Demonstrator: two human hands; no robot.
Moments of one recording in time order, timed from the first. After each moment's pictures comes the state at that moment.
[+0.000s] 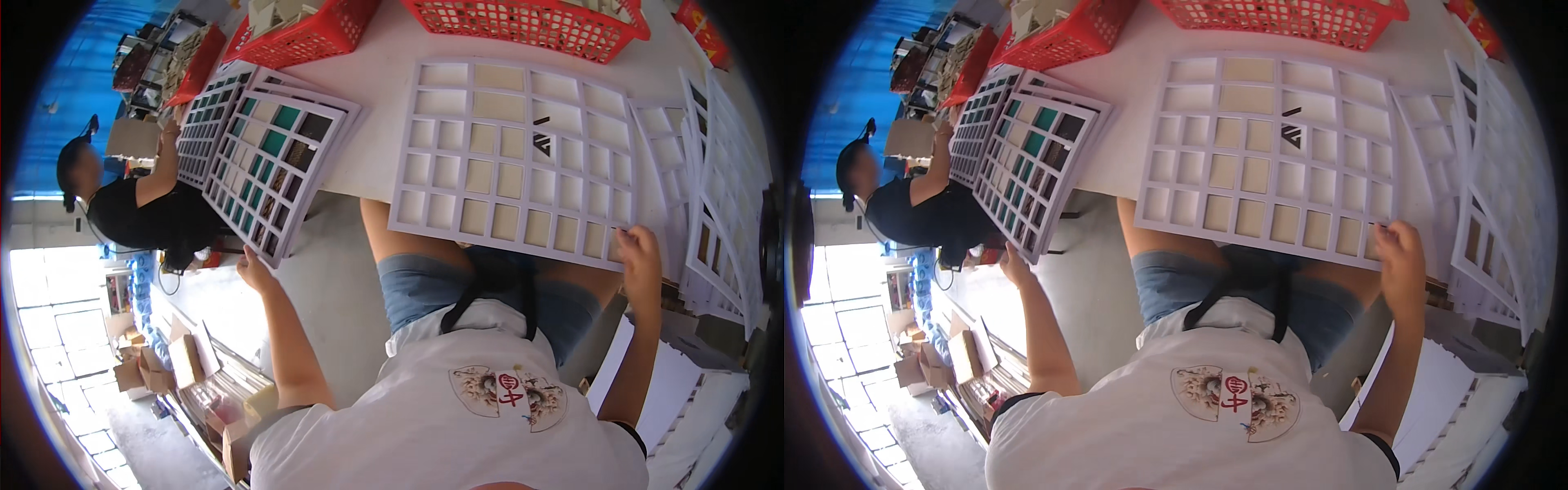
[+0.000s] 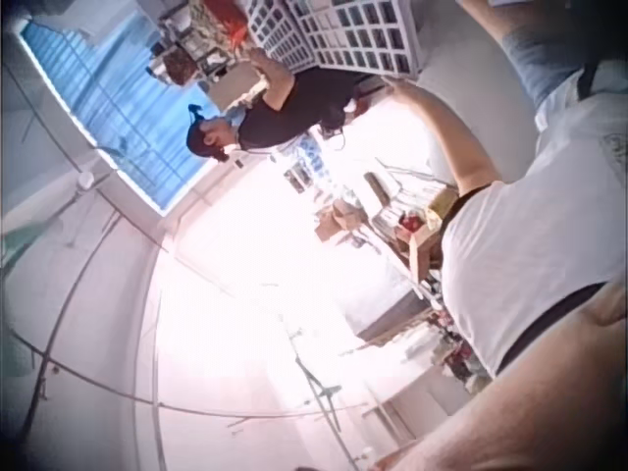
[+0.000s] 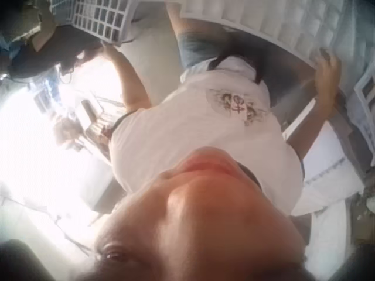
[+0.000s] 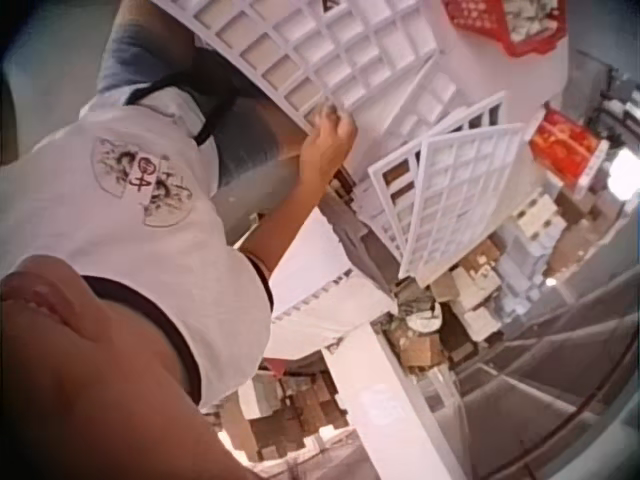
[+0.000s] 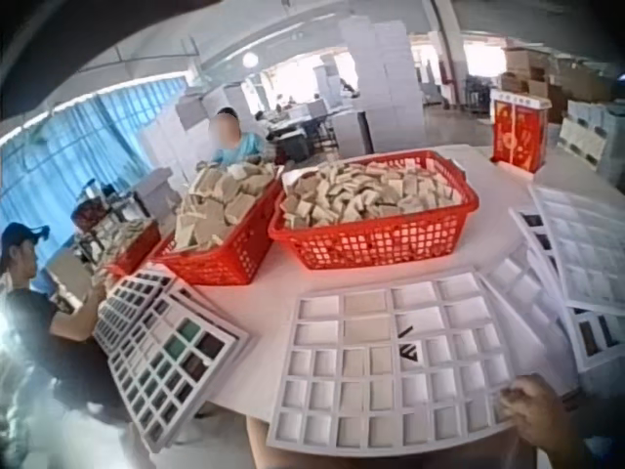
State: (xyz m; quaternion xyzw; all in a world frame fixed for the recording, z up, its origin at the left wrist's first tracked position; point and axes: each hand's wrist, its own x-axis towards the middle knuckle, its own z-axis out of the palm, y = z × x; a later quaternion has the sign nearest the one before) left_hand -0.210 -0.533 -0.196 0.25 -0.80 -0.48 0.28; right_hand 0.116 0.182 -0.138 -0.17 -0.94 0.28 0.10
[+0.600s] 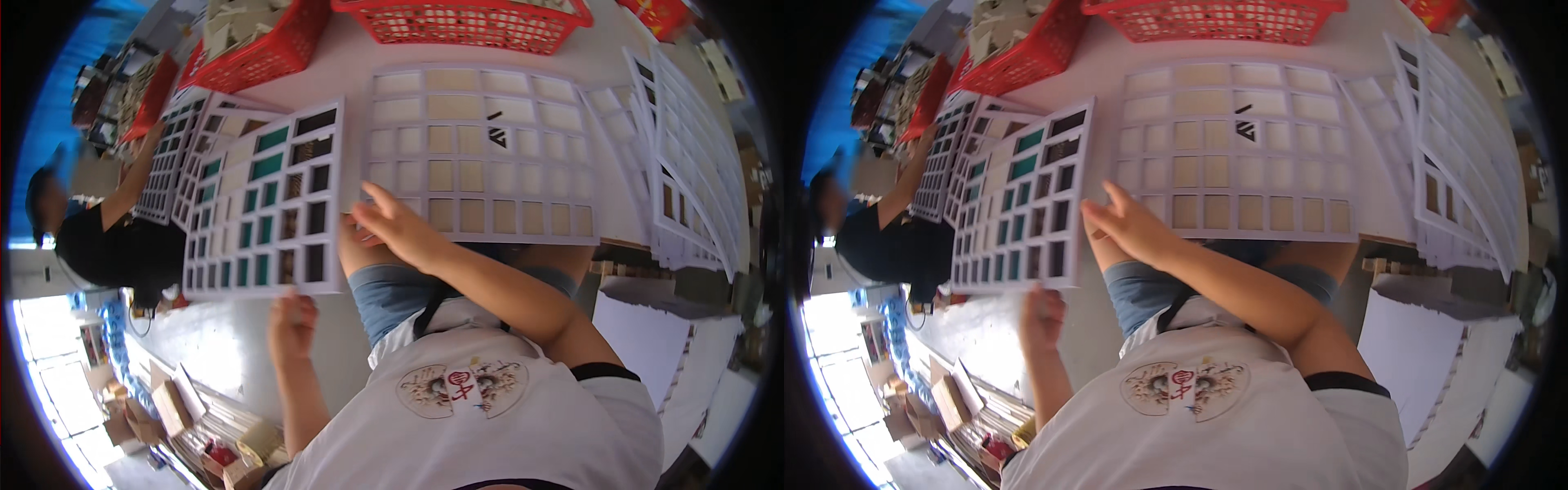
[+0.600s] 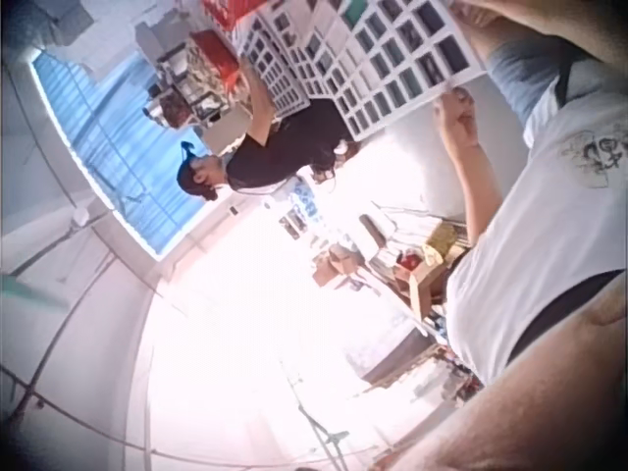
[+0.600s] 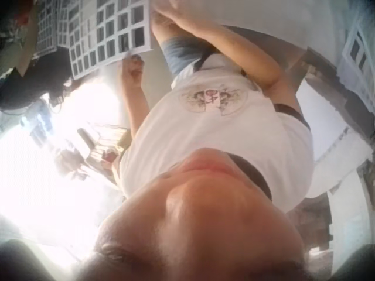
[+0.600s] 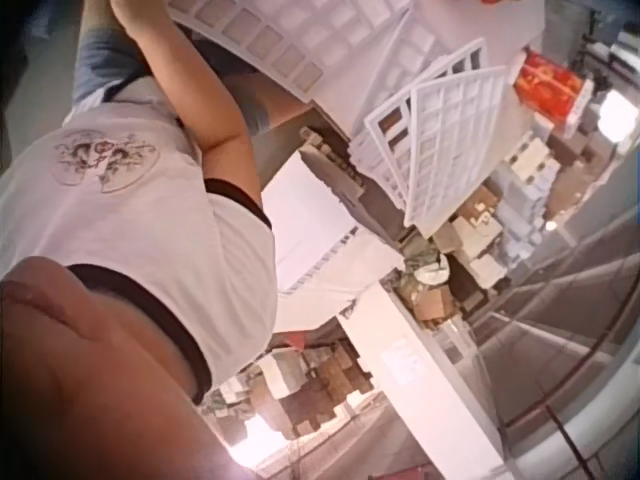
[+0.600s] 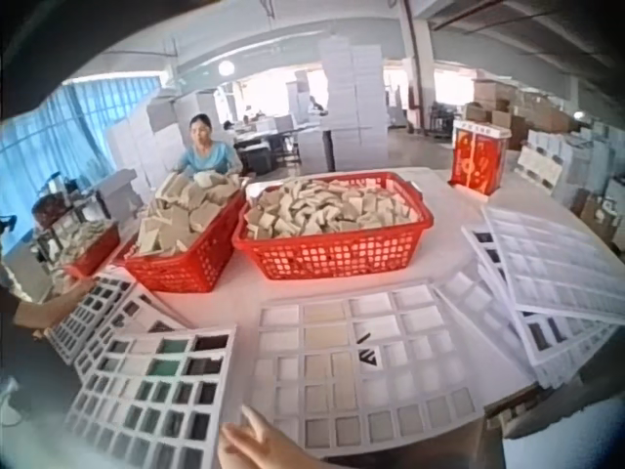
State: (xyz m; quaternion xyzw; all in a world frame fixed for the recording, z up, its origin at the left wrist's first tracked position) left_hand -0.077 -0.354 -0.114 0.15 -0.46 -0.86 -0.19; right_hand -0.086 -0.068 -0.108 -0.08 -0.55 0.83 -0.06
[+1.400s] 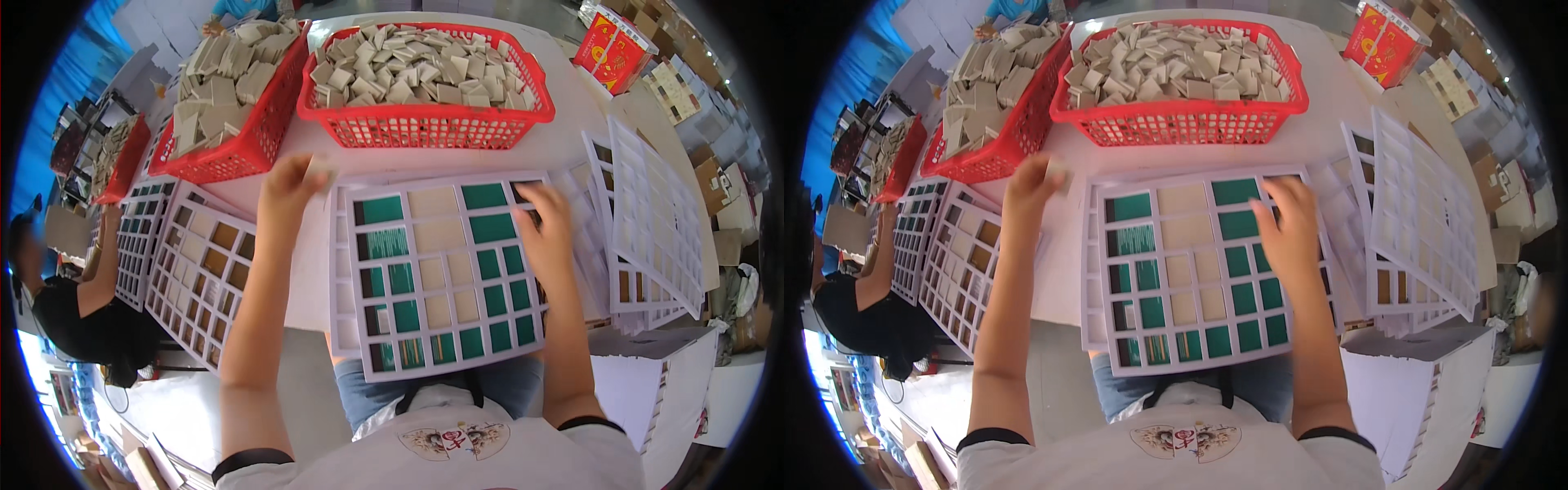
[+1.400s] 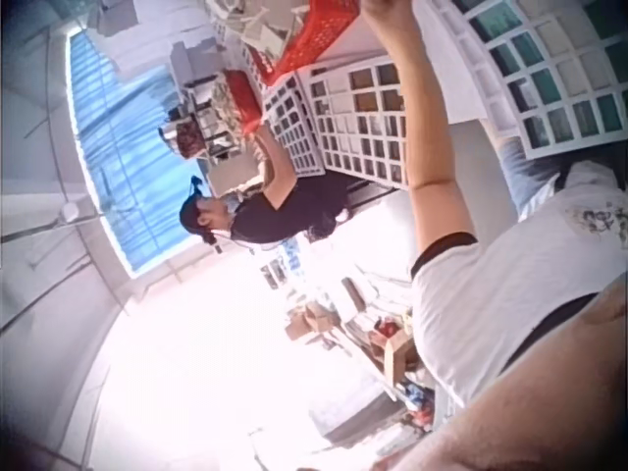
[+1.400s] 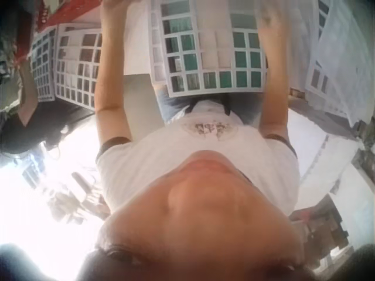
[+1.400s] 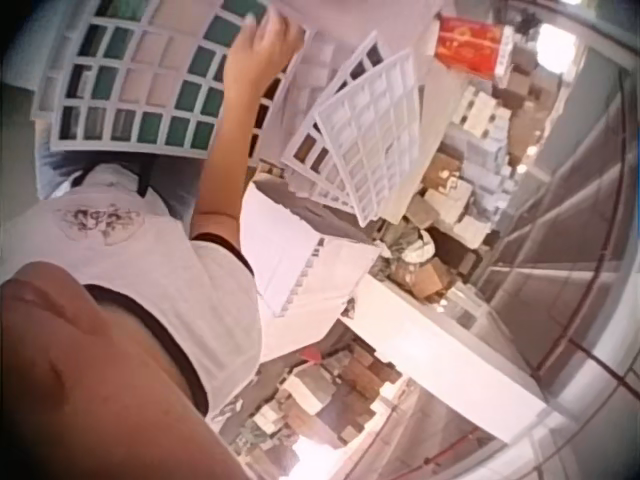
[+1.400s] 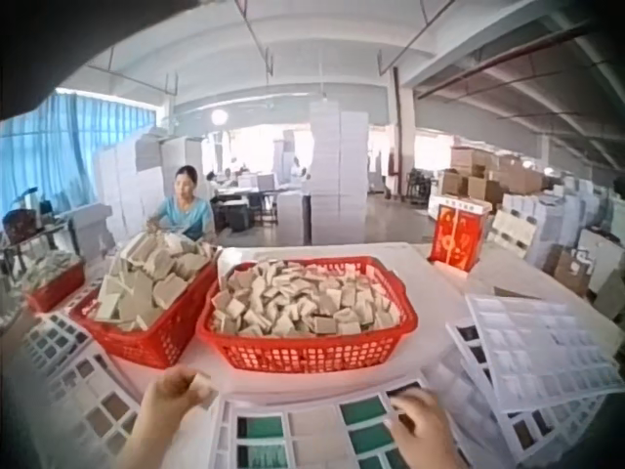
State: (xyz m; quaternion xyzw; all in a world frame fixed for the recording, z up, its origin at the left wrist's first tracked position) left_hand -0.335 -0.082 -0.029 -0.30 -0.66 -0.68 -0.13; right_hand -0.067 0.177 -0.052 -0.19 -0.88 0.21 0.38
